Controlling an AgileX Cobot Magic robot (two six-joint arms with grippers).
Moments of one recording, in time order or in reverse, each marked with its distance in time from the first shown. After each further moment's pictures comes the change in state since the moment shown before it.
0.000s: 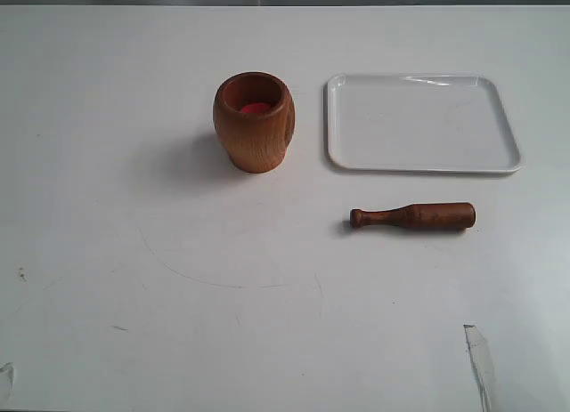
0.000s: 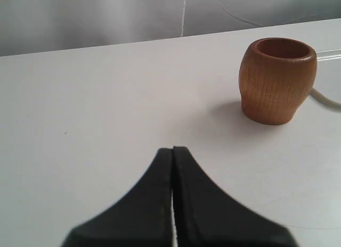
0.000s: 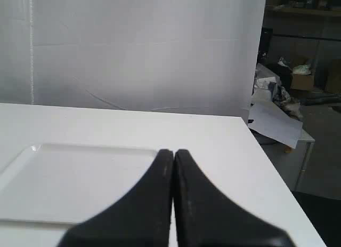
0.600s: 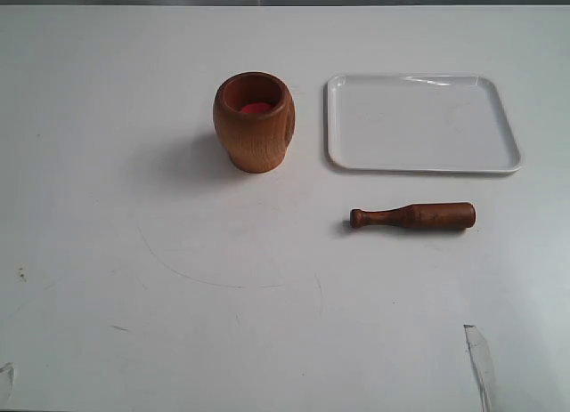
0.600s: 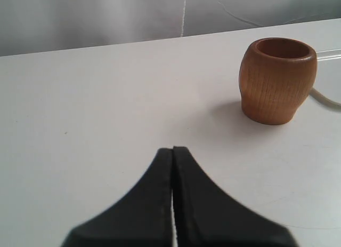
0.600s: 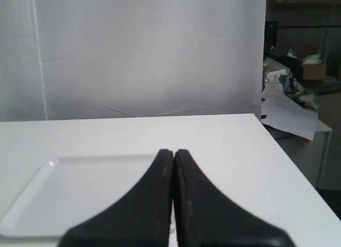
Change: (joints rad) left arm 0.000 0.000 0.000 0.000 0.000 0.000; right arm 0.000 0.000 0.000 0.109 -0.011 0.006
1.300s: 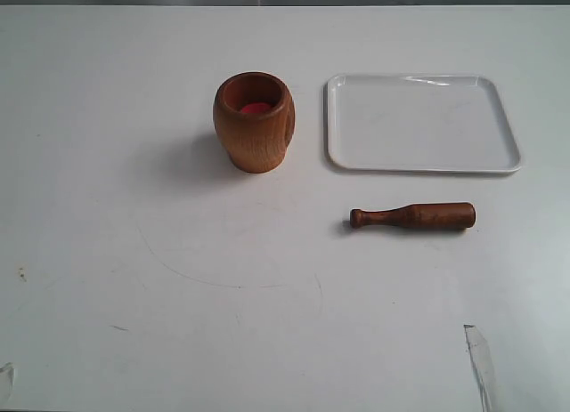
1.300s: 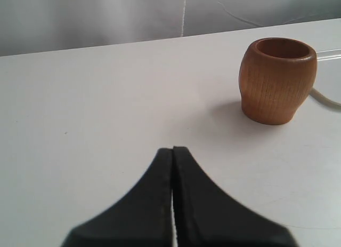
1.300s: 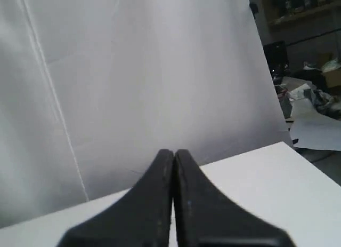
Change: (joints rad) left arm 0.000 0.000 0.000 0.000 0.000 0.000; right arm 0.000 0.000 0.000 0.229 -0.179 0.058
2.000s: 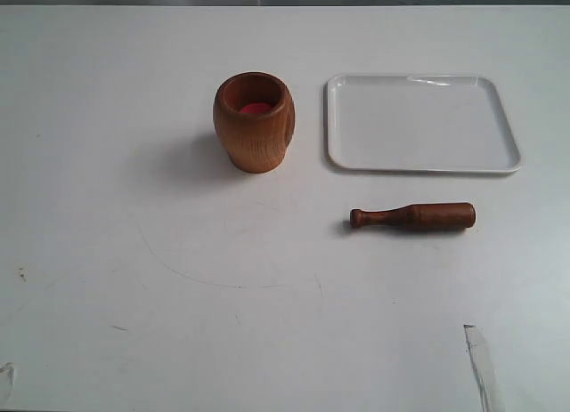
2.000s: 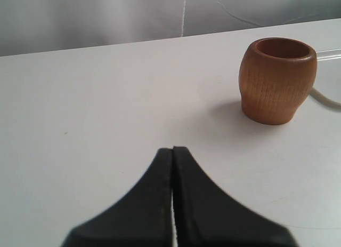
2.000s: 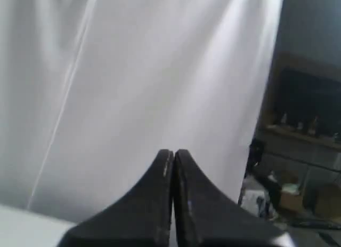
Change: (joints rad) left arm 0.000 0.000 0.000 0.000 0.000 0.000; right arm 0.000 0.172 -0.707 -0.017 0.471 -0.553
